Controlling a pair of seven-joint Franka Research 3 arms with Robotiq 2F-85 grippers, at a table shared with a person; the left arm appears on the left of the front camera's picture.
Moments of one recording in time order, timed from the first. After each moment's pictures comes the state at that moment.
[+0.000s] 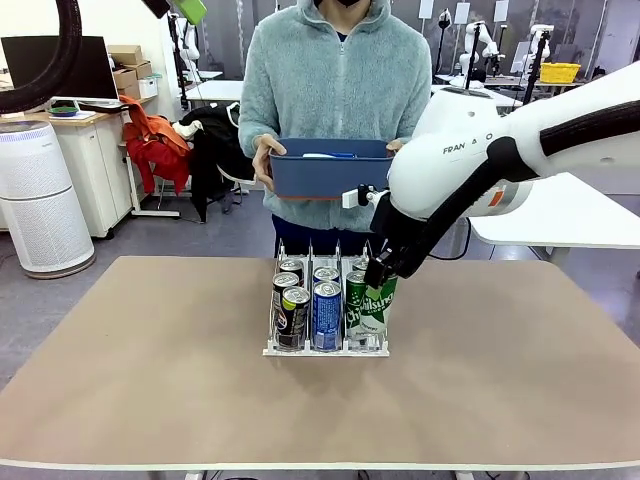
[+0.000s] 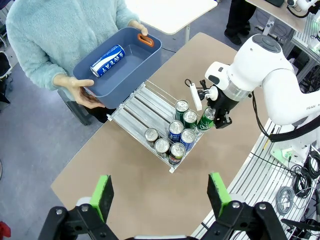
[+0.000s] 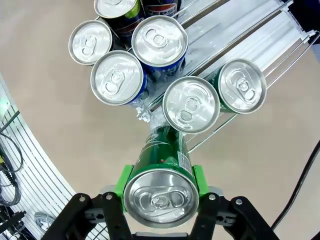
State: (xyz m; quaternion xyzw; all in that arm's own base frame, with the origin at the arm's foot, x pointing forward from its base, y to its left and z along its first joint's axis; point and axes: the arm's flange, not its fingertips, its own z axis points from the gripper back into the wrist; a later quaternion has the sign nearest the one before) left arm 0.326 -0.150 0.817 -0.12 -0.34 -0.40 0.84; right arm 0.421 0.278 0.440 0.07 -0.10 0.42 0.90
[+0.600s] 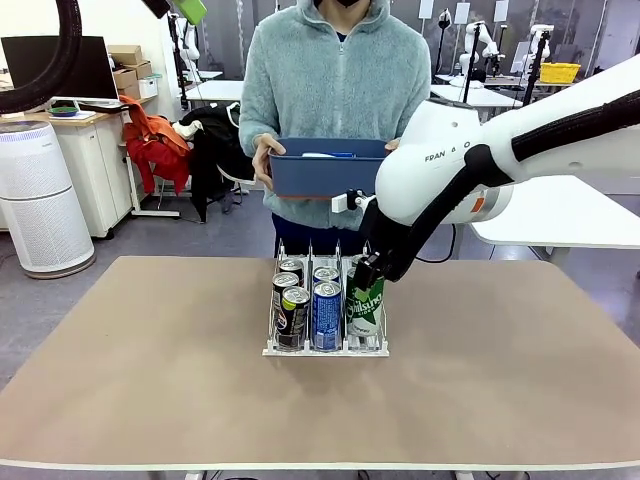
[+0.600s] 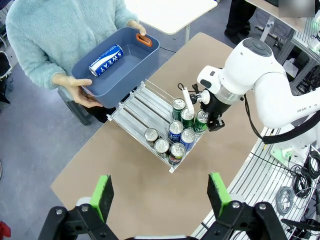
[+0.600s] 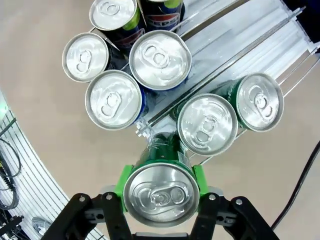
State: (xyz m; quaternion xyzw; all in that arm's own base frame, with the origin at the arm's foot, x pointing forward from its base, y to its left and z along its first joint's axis) left arm 0.326 -0.150 0.817 -0.12 -0.34 -0.40 0.84; right arm 0.433 0.293 0.426 0.08 -0.11 0.43 0.89
